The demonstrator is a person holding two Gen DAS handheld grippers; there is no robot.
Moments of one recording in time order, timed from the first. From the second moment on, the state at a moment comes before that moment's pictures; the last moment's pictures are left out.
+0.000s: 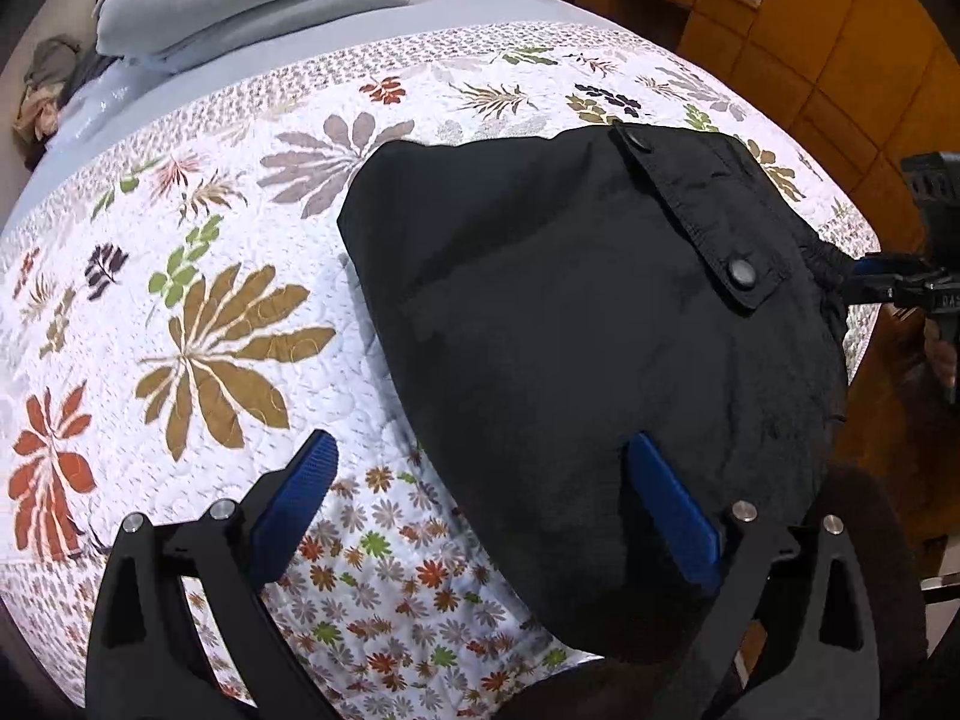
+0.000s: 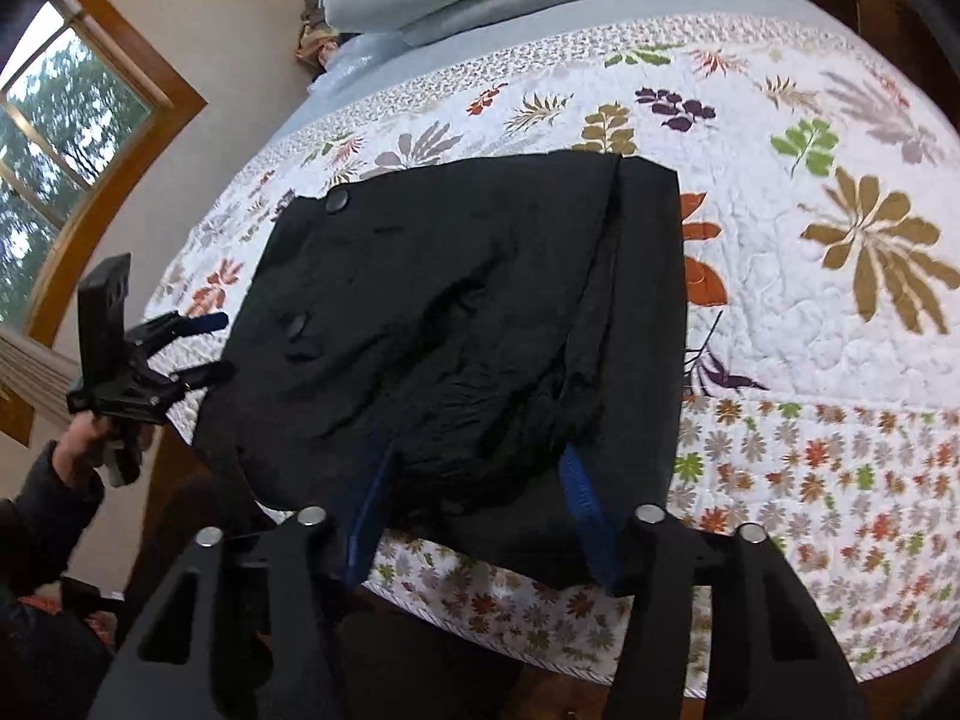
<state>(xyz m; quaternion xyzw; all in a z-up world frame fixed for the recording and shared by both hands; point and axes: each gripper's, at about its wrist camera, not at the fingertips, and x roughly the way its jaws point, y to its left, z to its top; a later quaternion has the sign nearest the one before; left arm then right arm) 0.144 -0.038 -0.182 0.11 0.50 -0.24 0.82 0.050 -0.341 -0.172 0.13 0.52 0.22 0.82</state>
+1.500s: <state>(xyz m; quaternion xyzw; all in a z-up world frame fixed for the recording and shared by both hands) 0.185 -0.022 -0.240 -0.15 0.63 -0.30 0.70 0.121 -0.382 -0.213 0.25 0.57 0.23 0.75</state>
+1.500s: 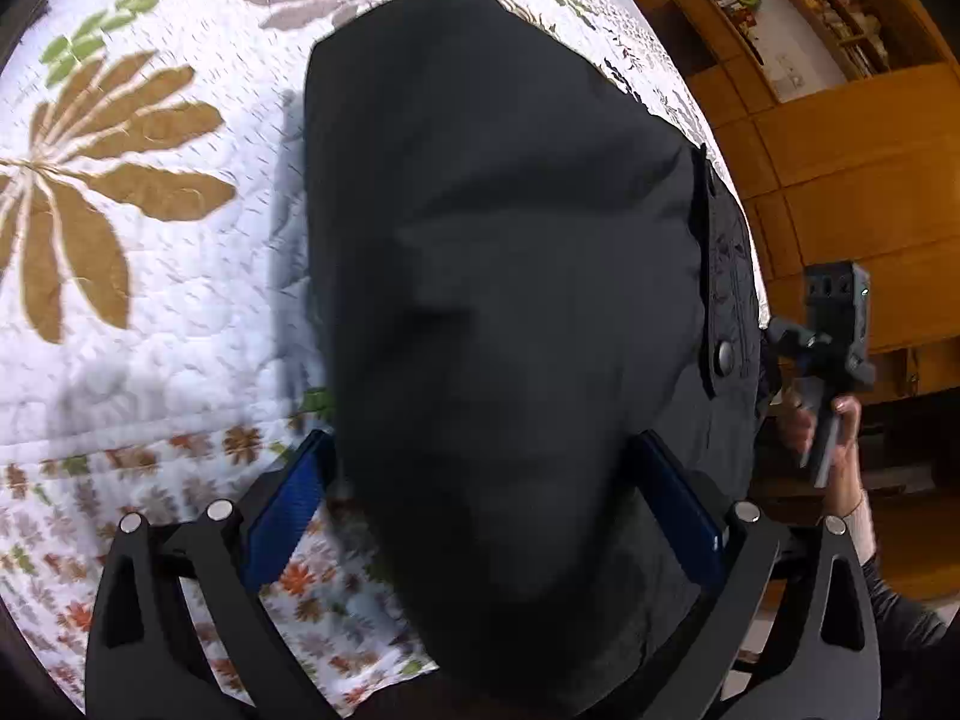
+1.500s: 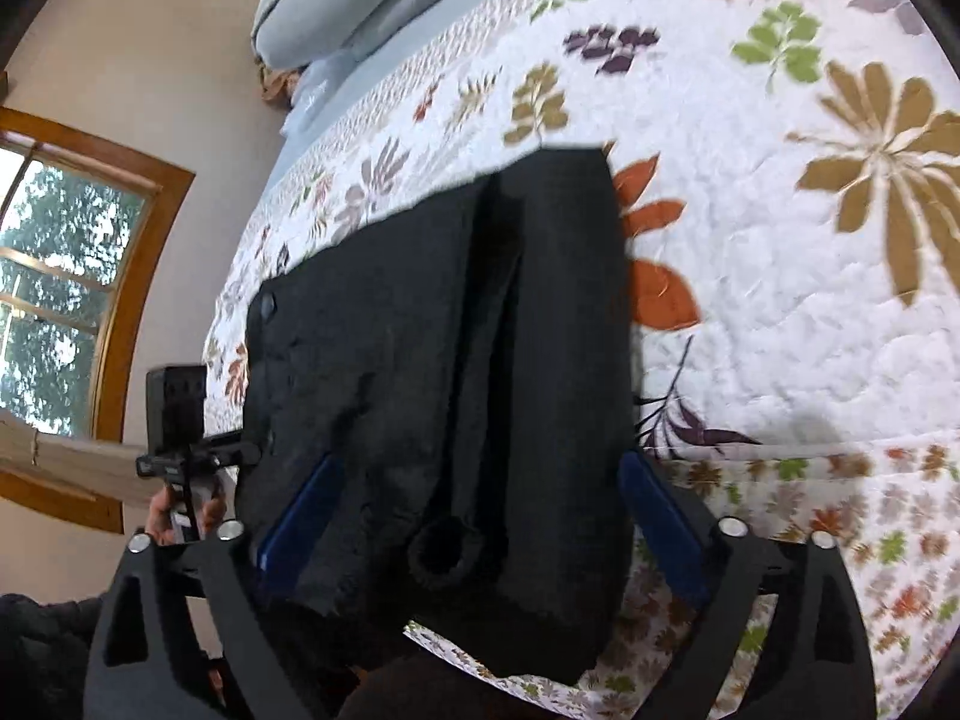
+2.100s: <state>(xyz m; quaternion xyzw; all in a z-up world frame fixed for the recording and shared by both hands) 0.186 -0.030 -0.247 -0.21 0.61 -0.33 0.69 0.125 -0.327 -0.163 0.13 0.54 0.26 0.79</state>
